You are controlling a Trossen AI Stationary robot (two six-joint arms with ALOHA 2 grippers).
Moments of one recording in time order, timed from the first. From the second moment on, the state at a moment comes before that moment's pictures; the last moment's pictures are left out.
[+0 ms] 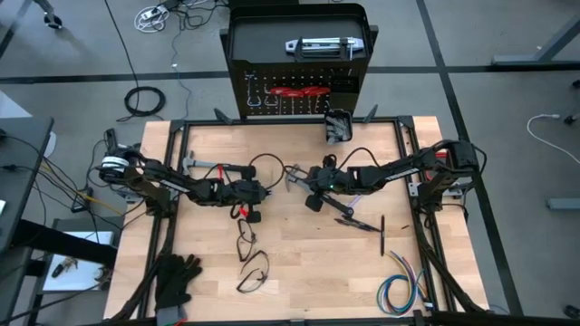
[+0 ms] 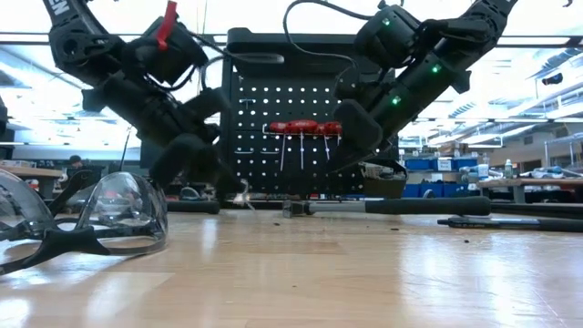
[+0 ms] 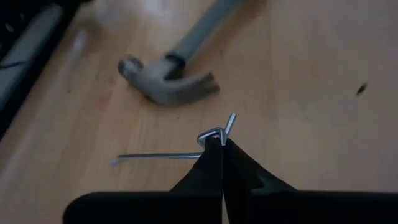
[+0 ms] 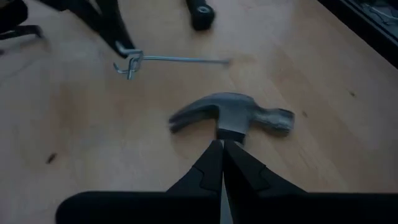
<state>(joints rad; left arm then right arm) -0.02 1.53 0.49 0.40 -0.32 0.17 -0.05 1.65 0.79 0.17 0.31 0.19</state>
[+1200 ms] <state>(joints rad) -0.02 1.25 0.49 0.64 -0.28 0.05 -0.04 1.75 0.79 0.72 0.33 -0.24</state>
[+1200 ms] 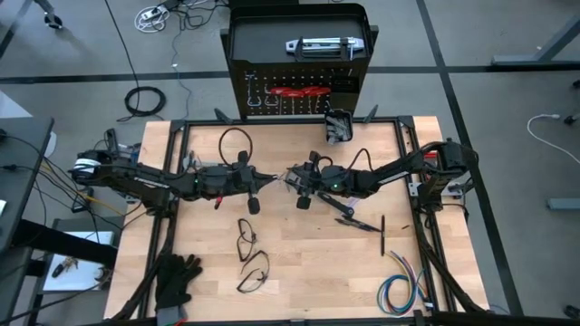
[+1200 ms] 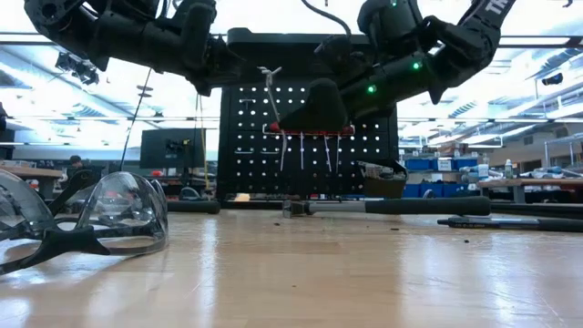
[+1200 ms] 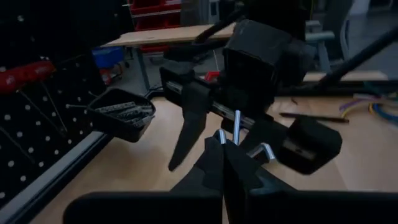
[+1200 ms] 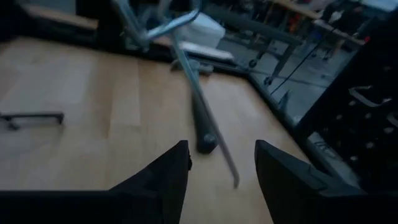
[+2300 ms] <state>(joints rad) -0.04 1.40 0.49 0.83 -0.39 0.11 -0.13 1.76 0.79 0.55 0.14 0.01</state>
